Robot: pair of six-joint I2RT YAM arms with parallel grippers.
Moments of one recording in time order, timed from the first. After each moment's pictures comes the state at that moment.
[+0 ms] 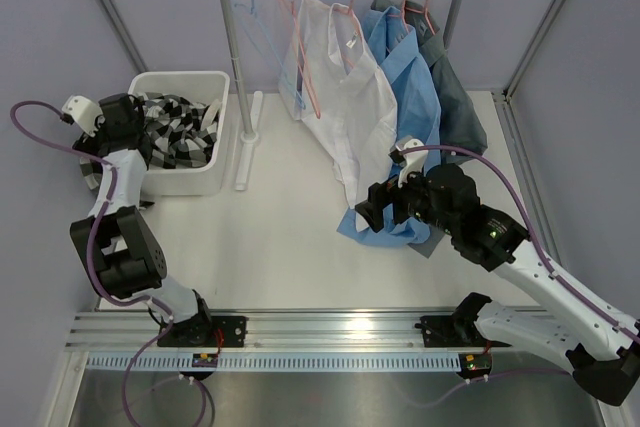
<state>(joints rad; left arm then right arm) 0.33 1.57 1.25 -0.21 -0.63 -0.60 0.77 0.89 0.97 -0.44 -0.02 0.18</state>
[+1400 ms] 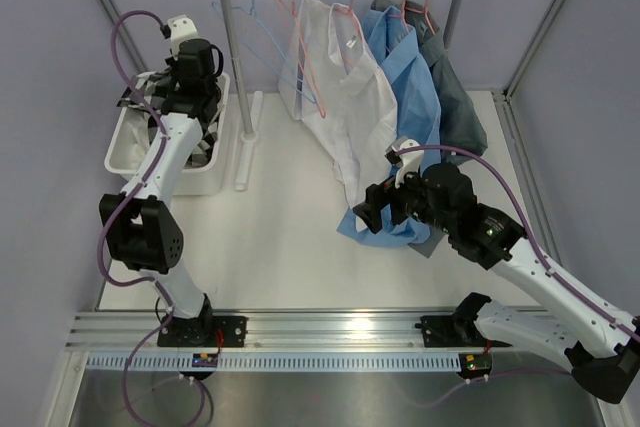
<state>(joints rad) -0.14 1.71 1.66 -0.18 -0.62 -0.17 0.77 0.91 0.97 -0.44 -0.05 0.17</state>
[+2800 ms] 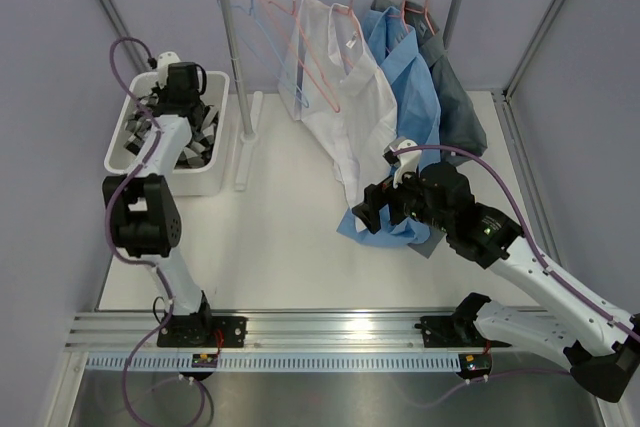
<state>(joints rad) 0.01 1.81 1.57 -0.28 -0.63 -0.21 0.77 0.92 0.97 -0.44 -0.05 0.17</state>
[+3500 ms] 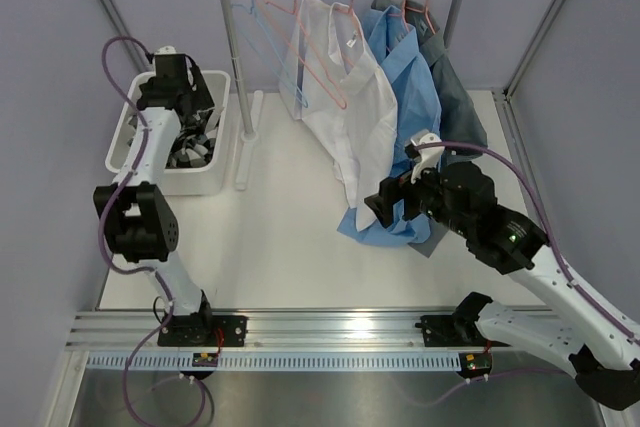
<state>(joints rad) 0.04 1.84 1.70 -0.56 -0.31 -0.28 0.77 0.86 1.03 -0.51 0.03 0.17</state>
